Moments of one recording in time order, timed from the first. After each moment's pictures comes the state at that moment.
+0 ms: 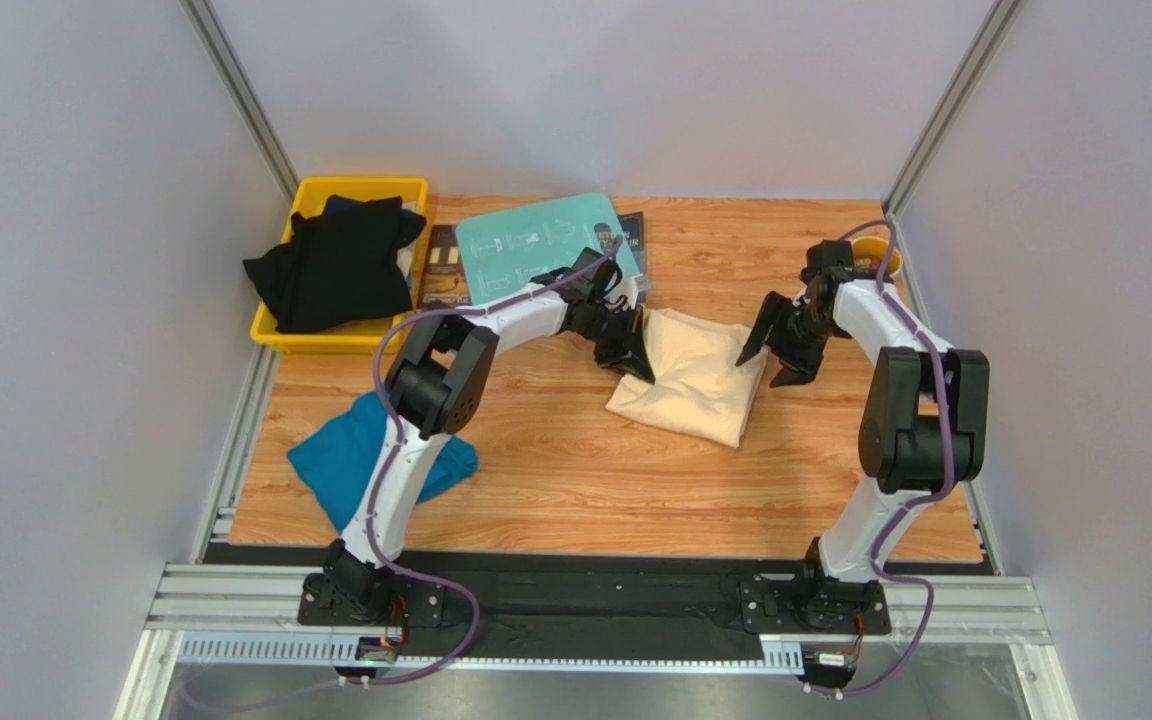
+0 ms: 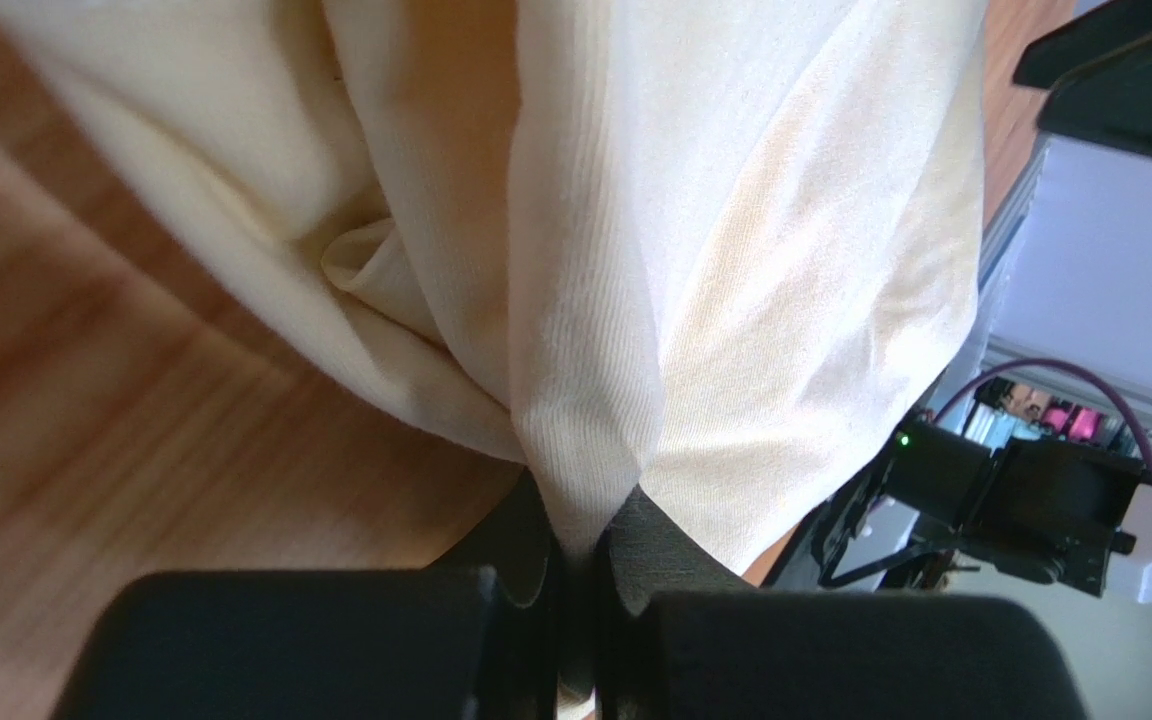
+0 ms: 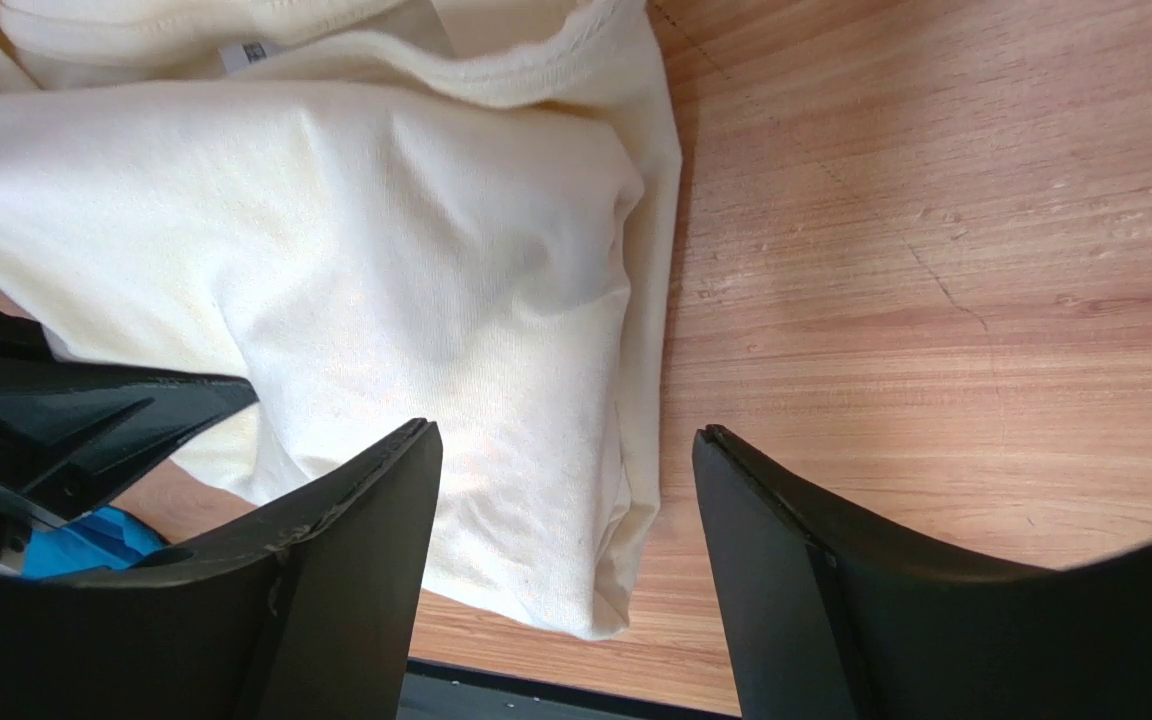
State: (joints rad) left arm -0.61 2.39 1.81 -0.43 0.74 -0.49; right arm -0.05 1.79 1.28 -0.81 -0.27 0.44
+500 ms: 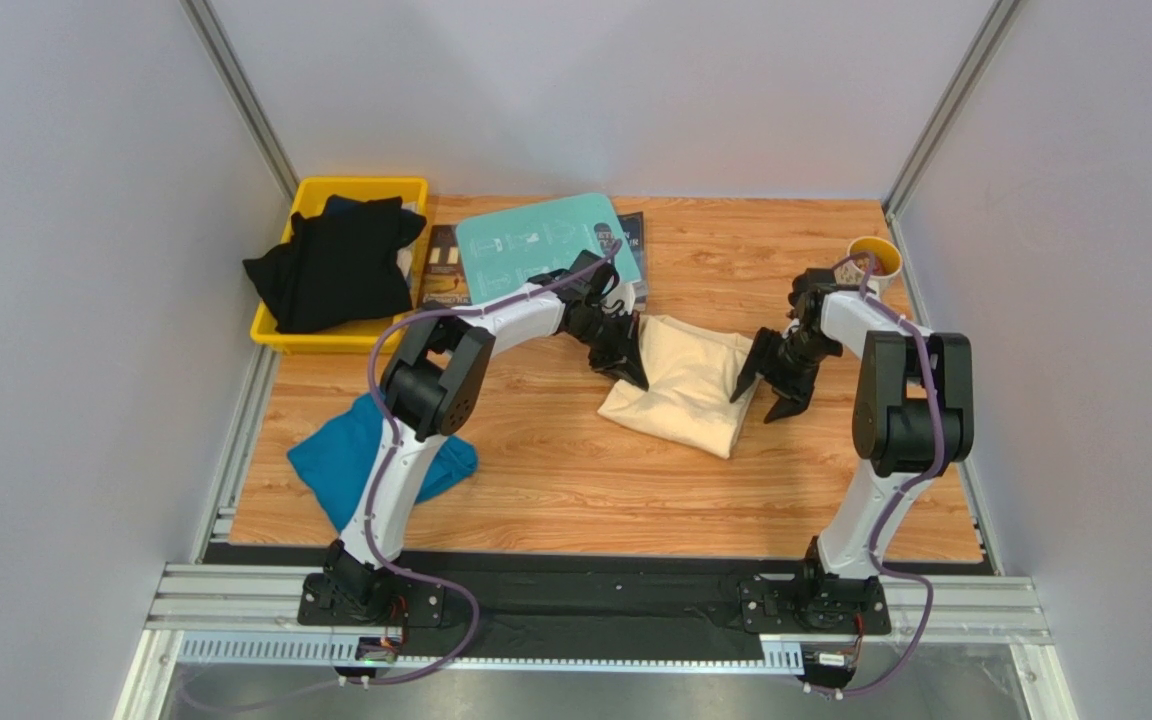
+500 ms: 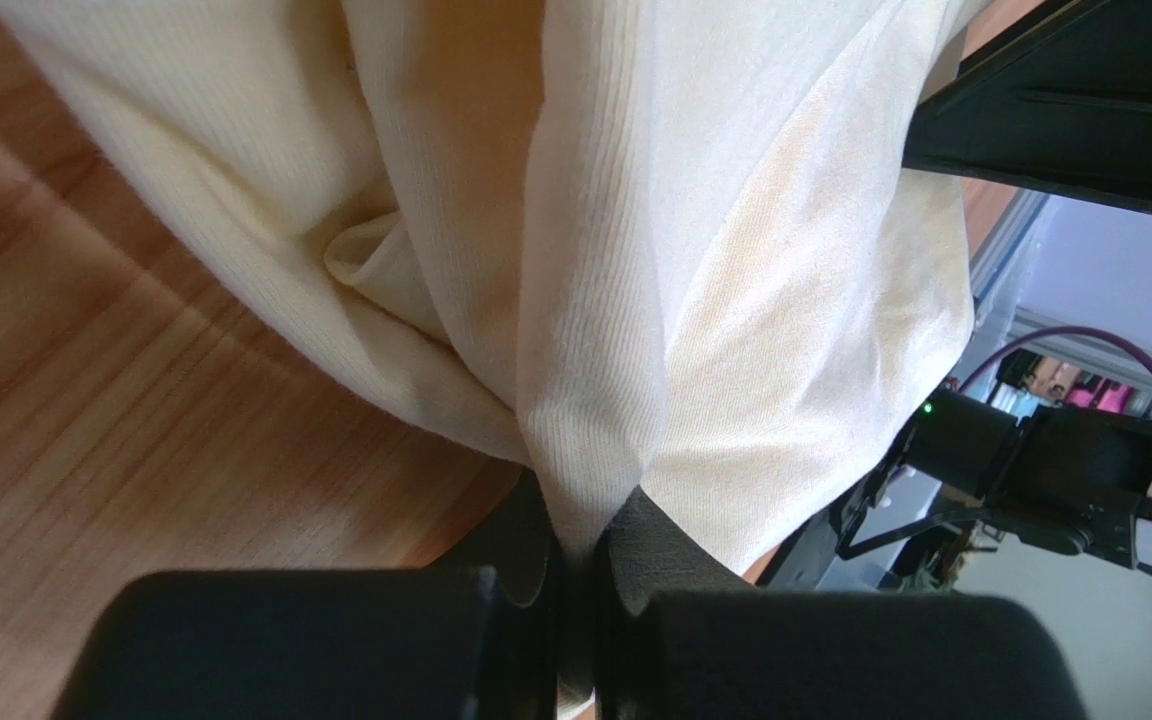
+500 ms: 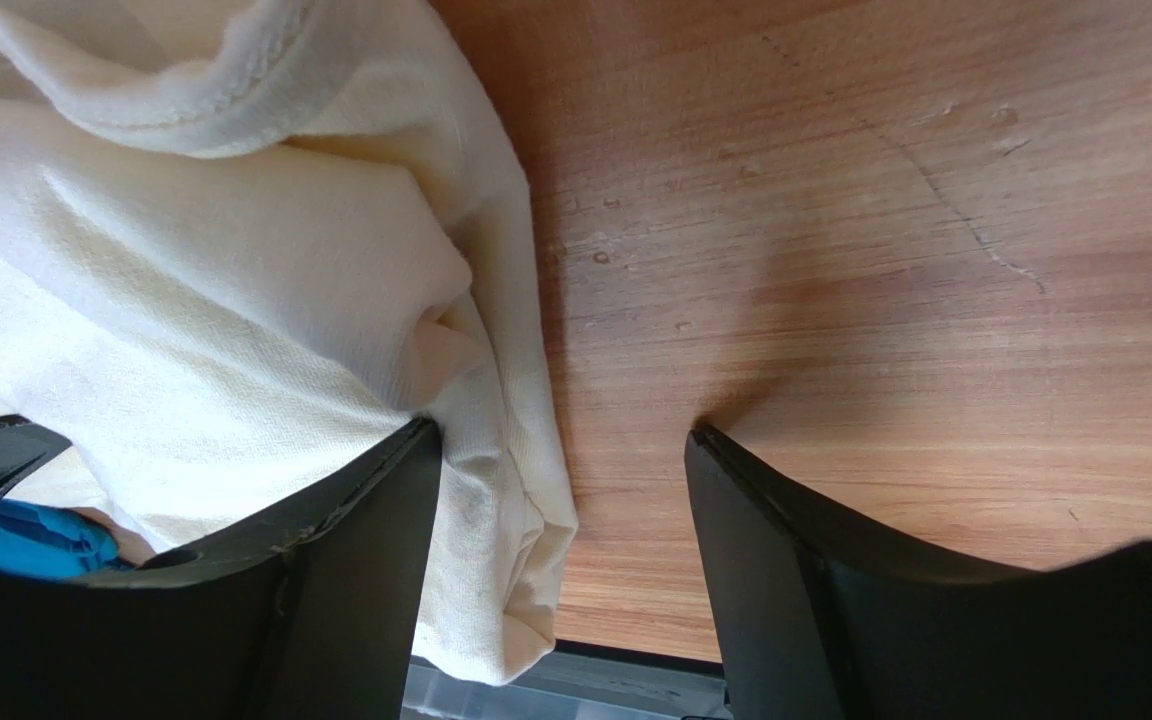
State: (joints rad) left arm -0.61 2.35 1.77 -0.48 0.73 -0.43; right arm -0.04 1.87 1.21 -0.86 -0.27 0.43
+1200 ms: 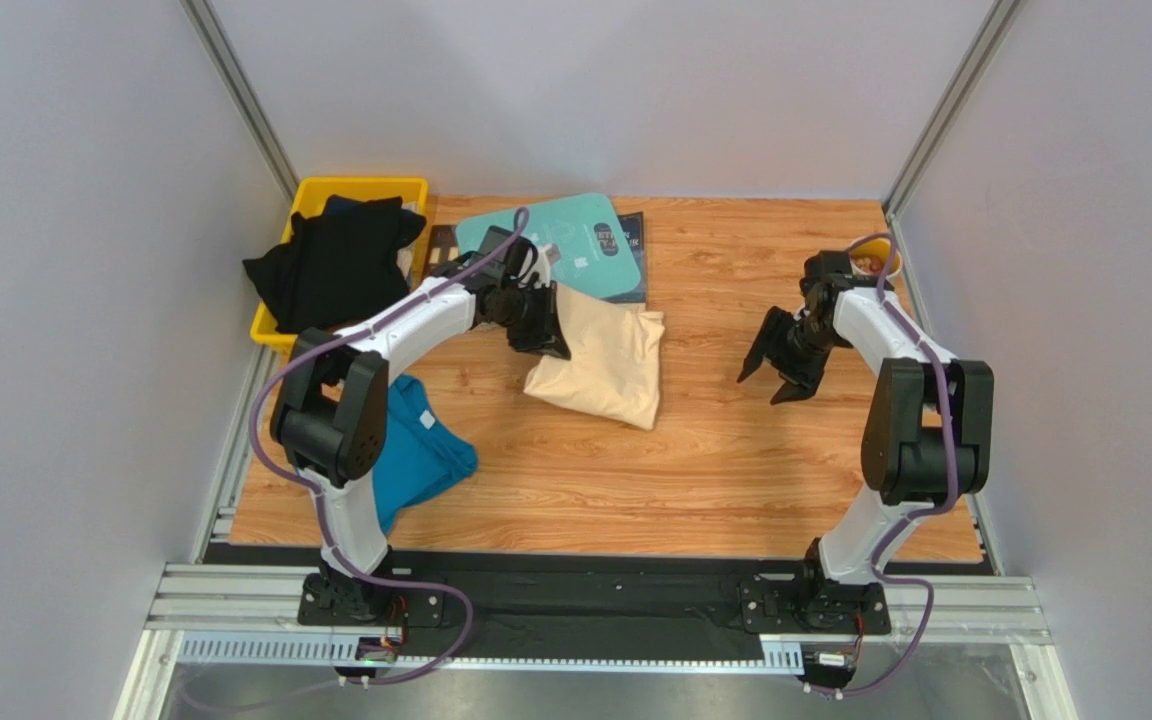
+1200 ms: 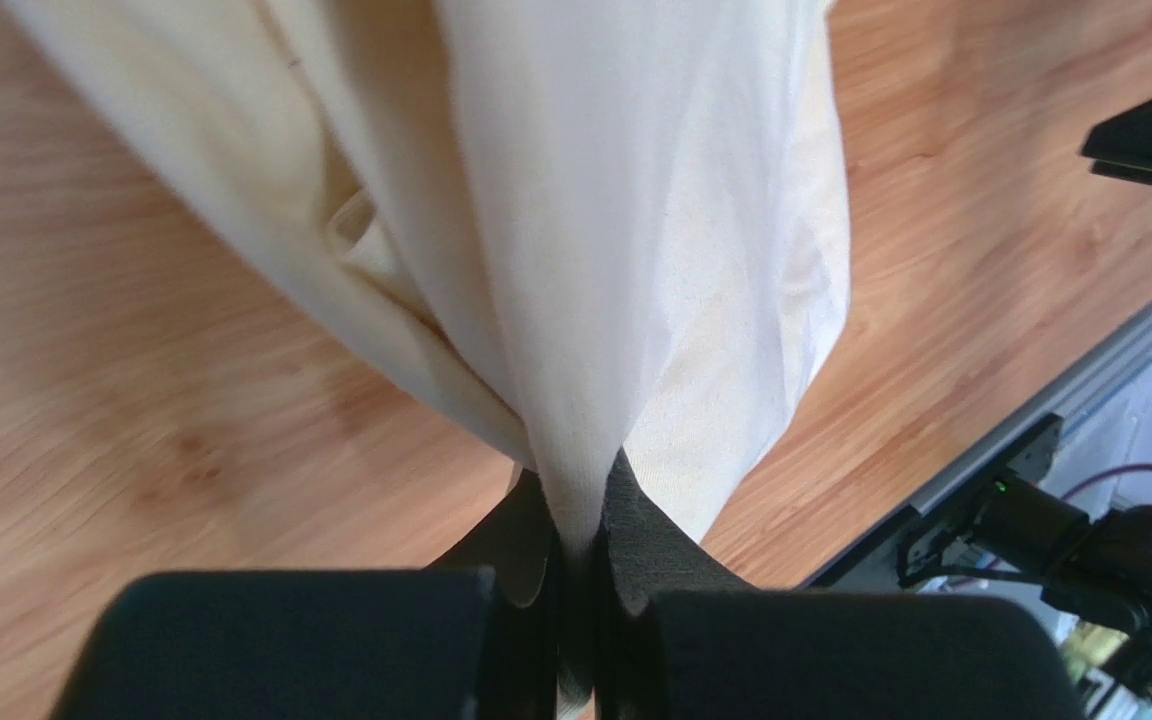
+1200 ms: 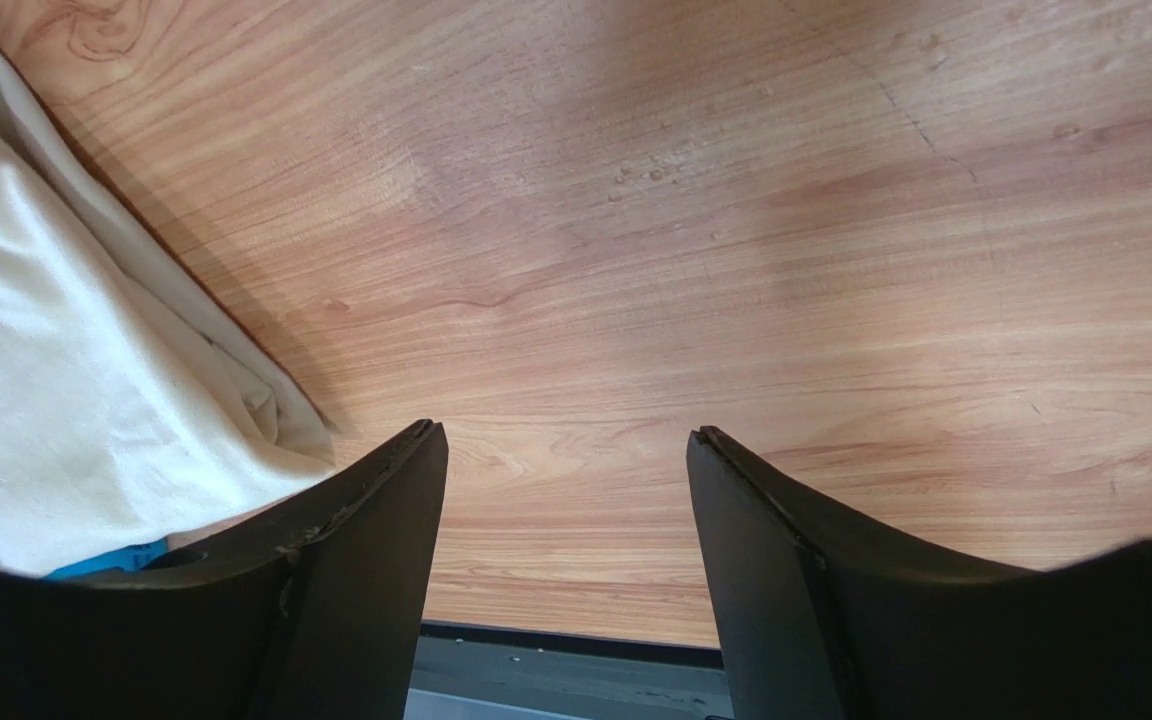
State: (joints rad) left arm -0.47 1.89 1.43 -0.53 0.46 -0.42; right arm -0.04 1.72 1.22 -0.88 -0.24 0.48
